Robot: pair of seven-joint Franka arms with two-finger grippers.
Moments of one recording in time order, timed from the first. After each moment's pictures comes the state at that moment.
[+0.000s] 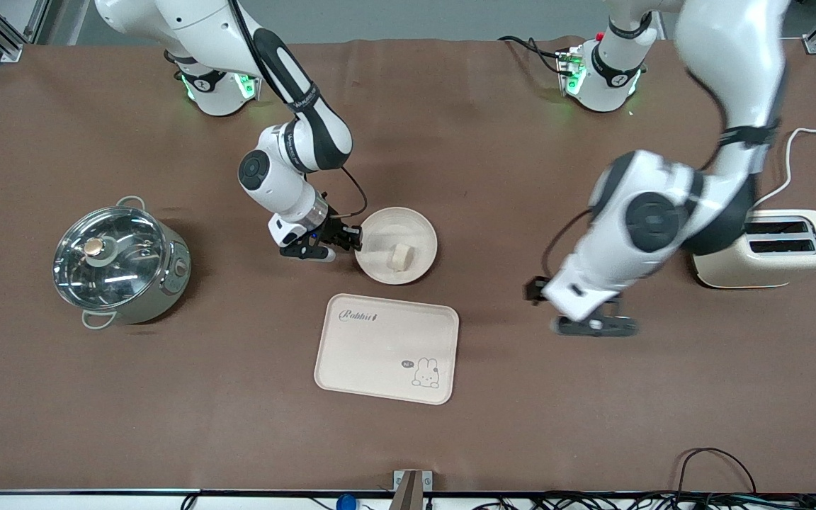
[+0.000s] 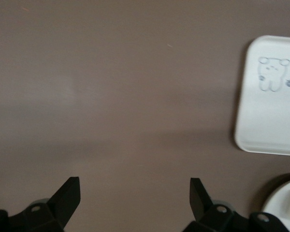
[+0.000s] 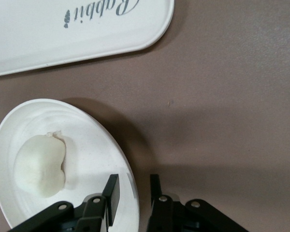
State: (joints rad) left arm -0.05 0.46 -0.33 -1.51 0.16 1.99 -0.35; right arm 0.69 0.45 -0.02 -2.17 0.82 2.79 0.12
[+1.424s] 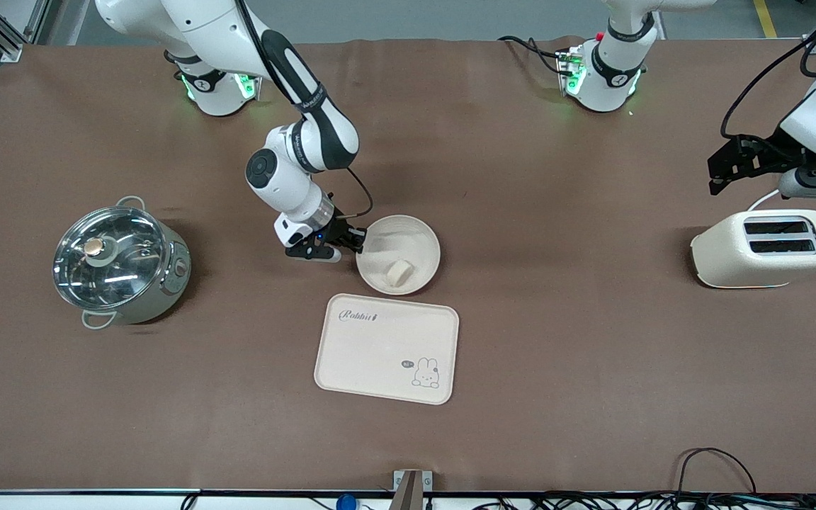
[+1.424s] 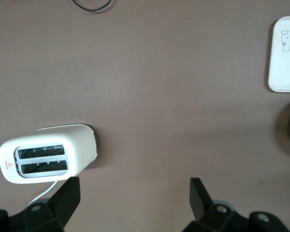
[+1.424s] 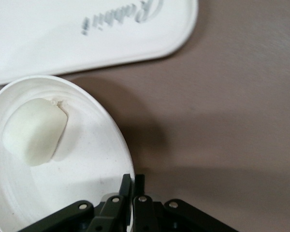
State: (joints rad) left arm -0.08 0.00 -0.06 -1.53 0.06 1.58 -0.01; right arm 0.71 0.46 -0.03 -2.11 0.85 2.79 0.12
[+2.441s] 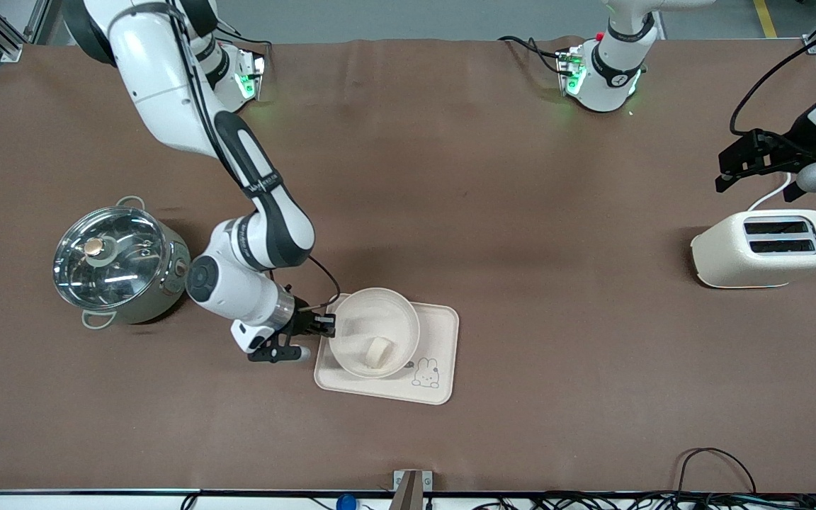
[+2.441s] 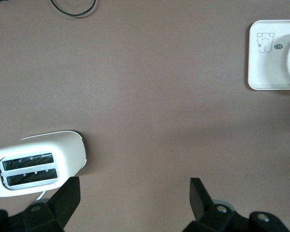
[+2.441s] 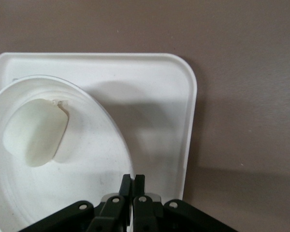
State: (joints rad) left arm -0.04 0.00 -0.04 -1.52 -0.04 1.59 0.07; right arm 0.44 0.82 -0.05 -1.47 0.58 2.44 0.01
